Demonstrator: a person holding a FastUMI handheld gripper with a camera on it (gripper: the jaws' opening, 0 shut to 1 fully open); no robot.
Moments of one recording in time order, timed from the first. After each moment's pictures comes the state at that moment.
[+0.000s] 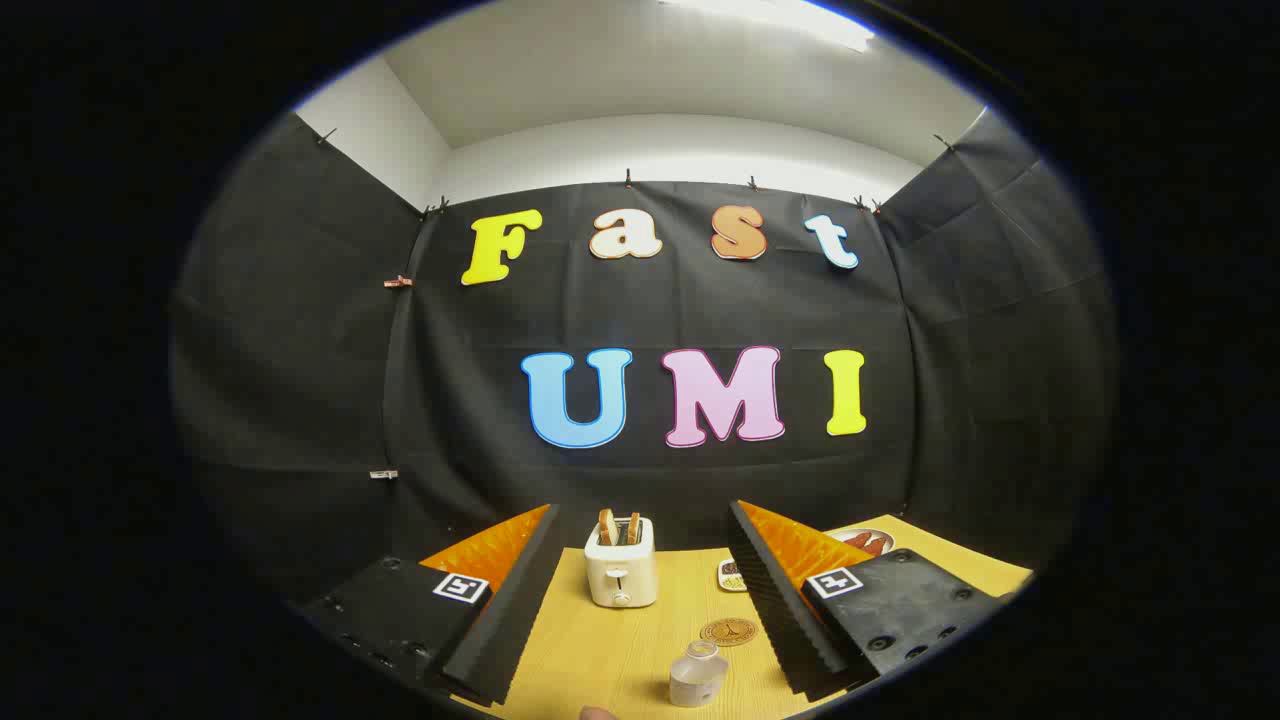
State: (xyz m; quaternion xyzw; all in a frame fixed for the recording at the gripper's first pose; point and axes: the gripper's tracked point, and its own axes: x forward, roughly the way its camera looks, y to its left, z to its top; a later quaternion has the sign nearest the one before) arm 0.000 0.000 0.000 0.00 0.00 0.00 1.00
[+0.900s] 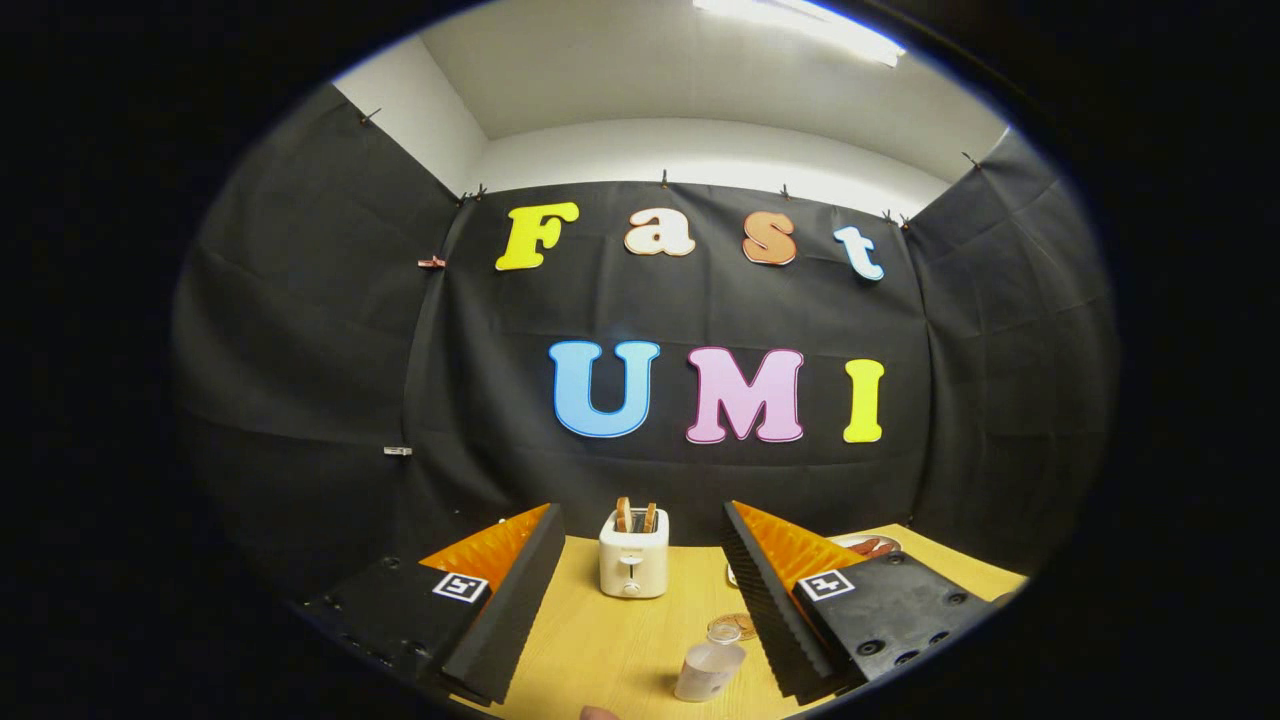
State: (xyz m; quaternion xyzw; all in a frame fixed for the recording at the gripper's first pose) arm -0.019 0.030 -0.044 -0.02 -0.01 0.03 1.00
